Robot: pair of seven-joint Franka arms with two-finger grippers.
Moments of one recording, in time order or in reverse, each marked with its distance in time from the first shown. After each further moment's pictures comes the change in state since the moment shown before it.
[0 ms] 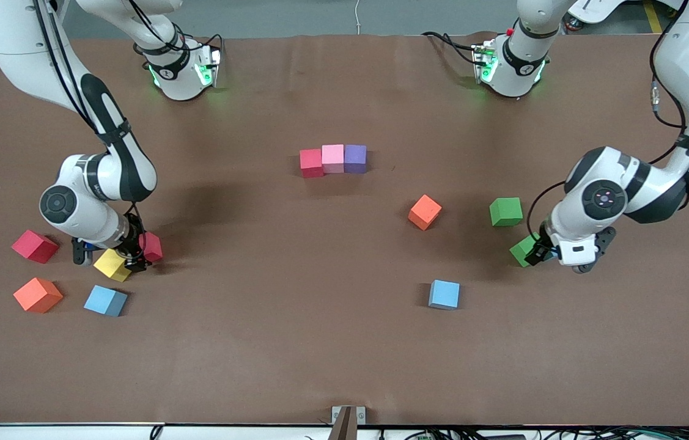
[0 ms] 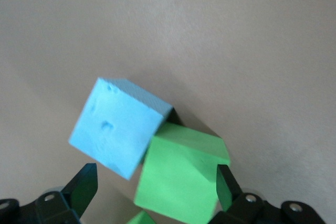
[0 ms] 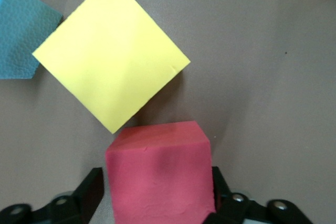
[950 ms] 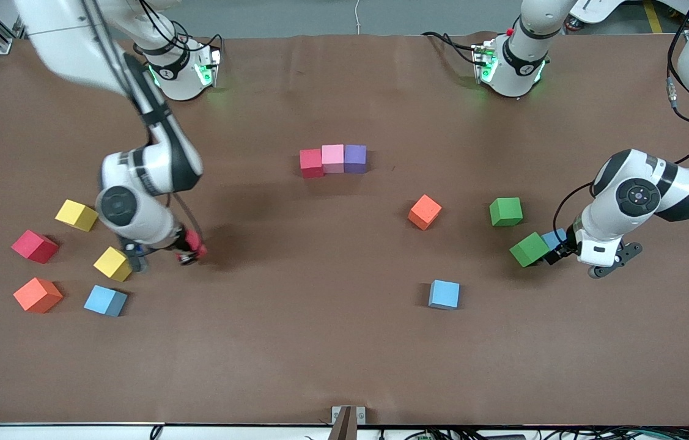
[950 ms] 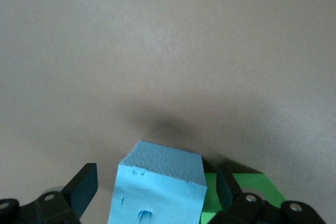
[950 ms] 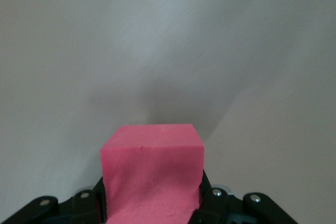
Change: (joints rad) left arm 0.127 0.069 0.001 -0.048 0.131 0.147 0.238; right arm 0.315 -0.032 0.026 0.139 -0.022 -0.229 -0.069
